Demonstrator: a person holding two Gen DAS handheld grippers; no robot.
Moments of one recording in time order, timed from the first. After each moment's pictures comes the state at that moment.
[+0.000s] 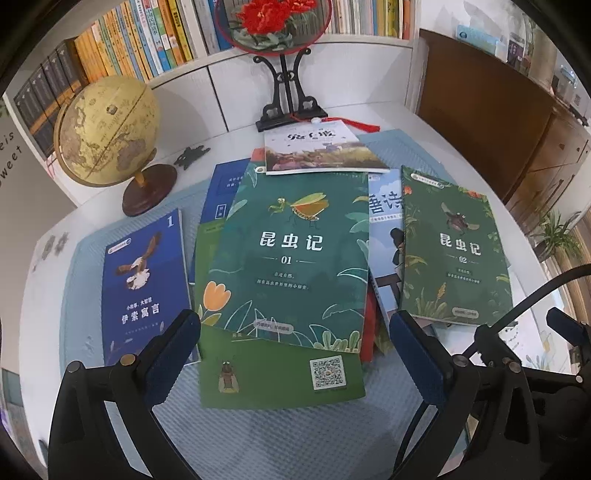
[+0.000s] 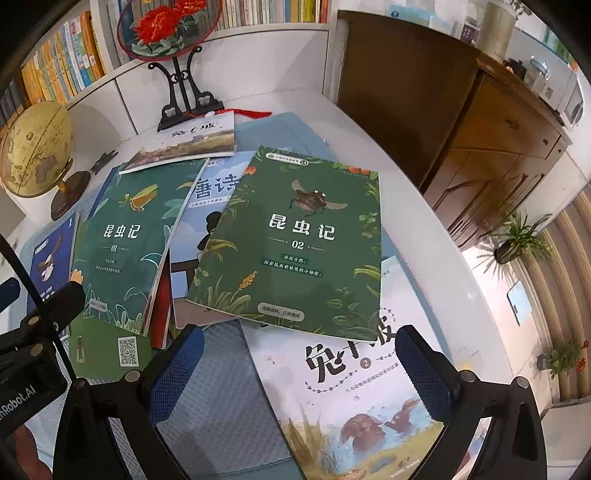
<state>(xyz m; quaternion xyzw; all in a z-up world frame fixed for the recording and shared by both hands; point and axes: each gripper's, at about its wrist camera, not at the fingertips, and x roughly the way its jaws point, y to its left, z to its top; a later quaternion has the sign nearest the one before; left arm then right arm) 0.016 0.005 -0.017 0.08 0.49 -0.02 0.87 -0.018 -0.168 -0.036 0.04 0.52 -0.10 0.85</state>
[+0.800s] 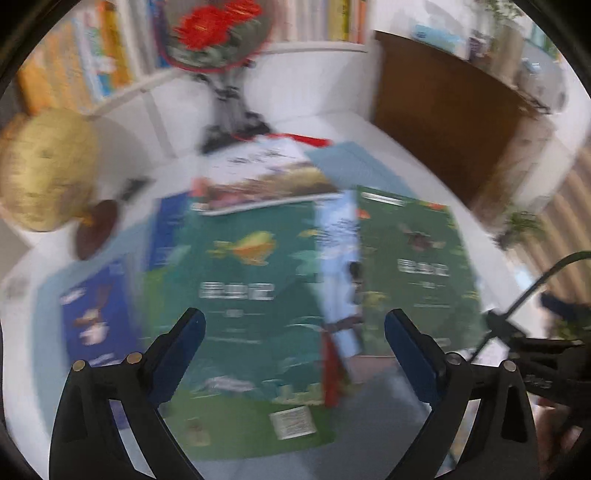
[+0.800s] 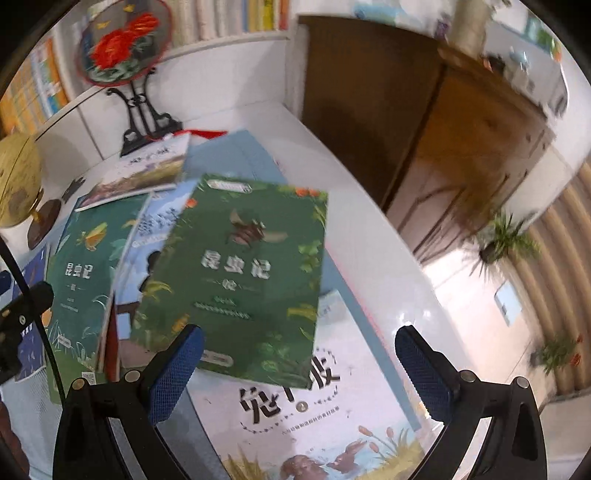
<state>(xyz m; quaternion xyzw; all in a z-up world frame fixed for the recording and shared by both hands) 0.059 -0.020 -0.023 0.06 0.49 -0.16 0.86 0.000 -0.240 -0.039 0.05 0.51 -0.14 0.85</state>
